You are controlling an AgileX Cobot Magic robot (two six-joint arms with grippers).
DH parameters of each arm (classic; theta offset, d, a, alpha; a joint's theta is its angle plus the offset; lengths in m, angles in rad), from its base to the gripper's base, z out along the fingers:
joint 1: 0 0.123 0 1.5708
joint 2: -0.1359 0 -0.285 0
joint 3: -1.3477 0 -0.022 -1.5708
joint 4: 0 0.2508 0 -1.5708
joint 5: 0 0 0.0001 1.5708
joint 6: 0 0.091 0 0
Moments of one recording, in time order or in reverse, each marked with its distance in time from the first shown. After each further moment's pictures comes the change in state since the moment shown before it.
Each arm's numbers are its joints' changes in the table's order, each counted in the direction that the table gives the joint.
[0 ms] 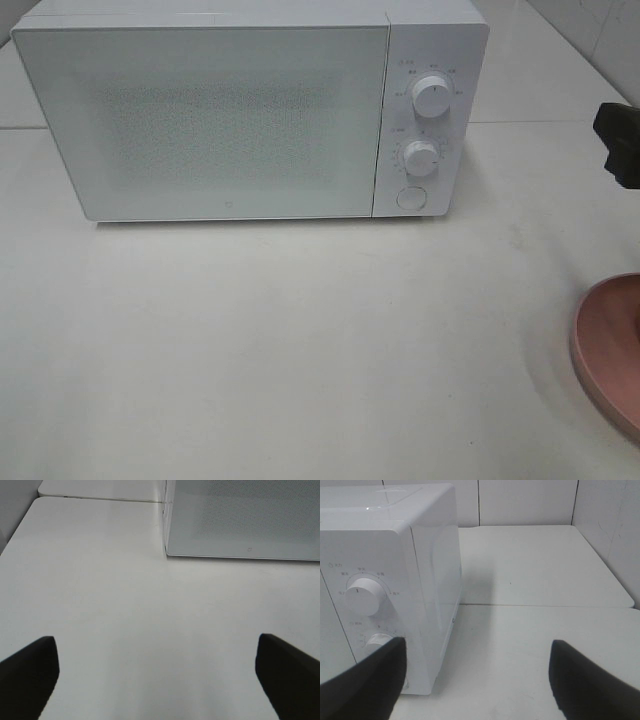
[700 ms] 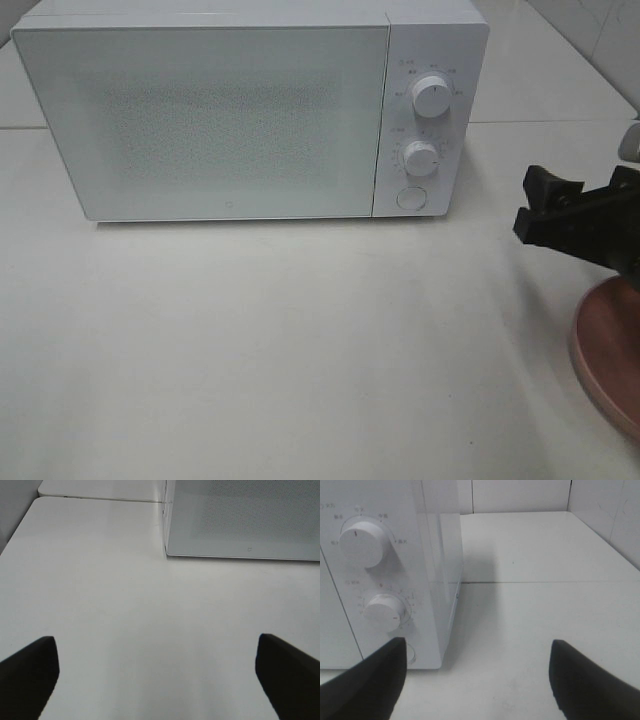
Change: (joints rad) left arm 0.000 0.000 0.000 0.000 0.000 0.000; right arm 0.394 -0.440 -0.086 0.523 -0.534 -0.196
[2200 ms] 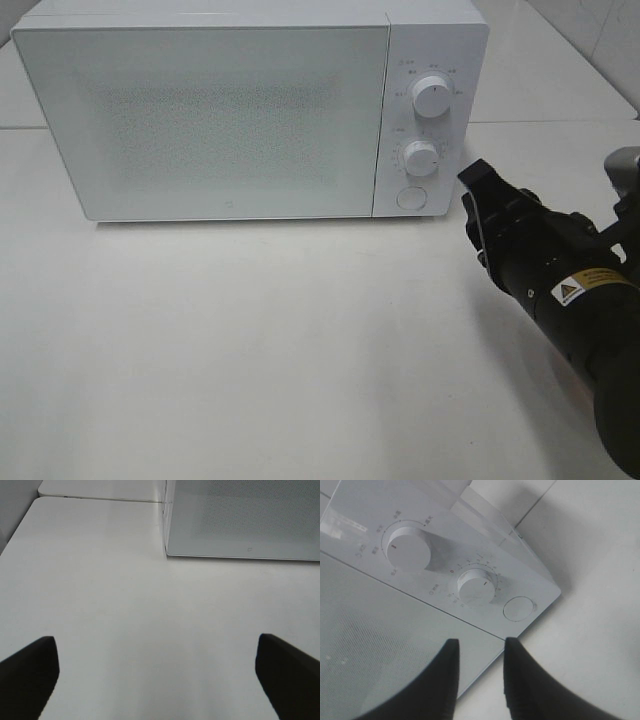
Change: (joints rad) left arm 0.000 0.000 0.000 0.001 0.000 0.000; right arm 0.385 -0.105 0.120 0.369 -0.001 0.777
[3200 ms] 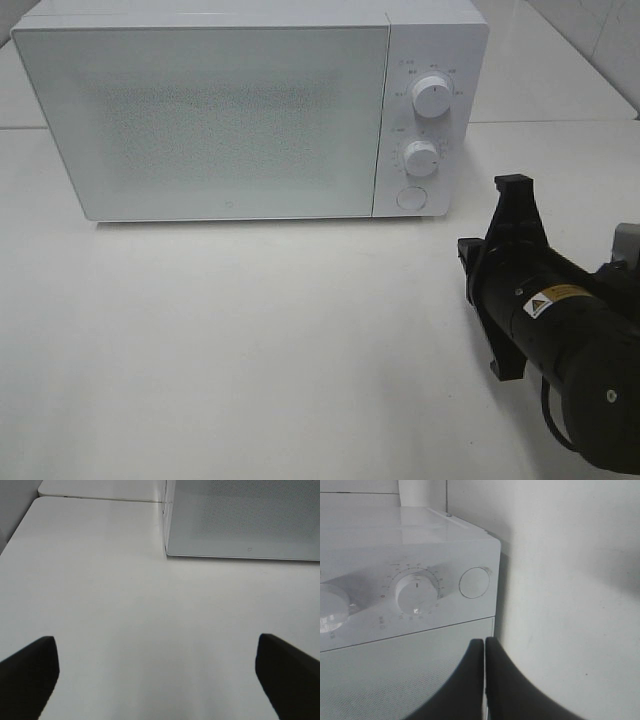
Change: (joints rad) left arm 0.000 0.000 0.000 0.000 0.000 0.000; right arm 0.000 -0.095 0.043 0.060 0.135 0.601
